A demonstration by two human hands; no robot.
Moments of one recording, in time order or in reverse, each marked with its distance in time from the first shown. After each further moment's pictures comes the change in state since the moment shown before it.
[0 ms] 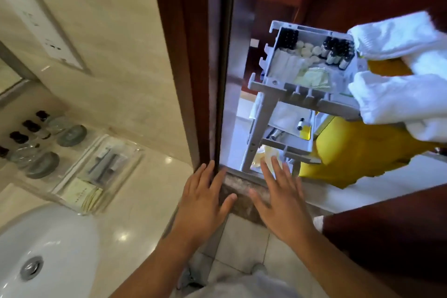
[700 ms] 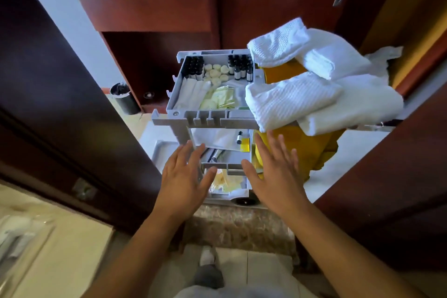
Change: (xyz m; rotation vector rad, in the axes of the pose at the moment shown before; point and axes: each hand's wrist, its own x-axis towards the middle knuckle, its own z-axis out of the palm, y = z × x) left_hand 0.143 0.216 0.008 -0.066 0.095 0.153; right_hand 0.022 0.204 -0.140 0.135 0.286 0.168
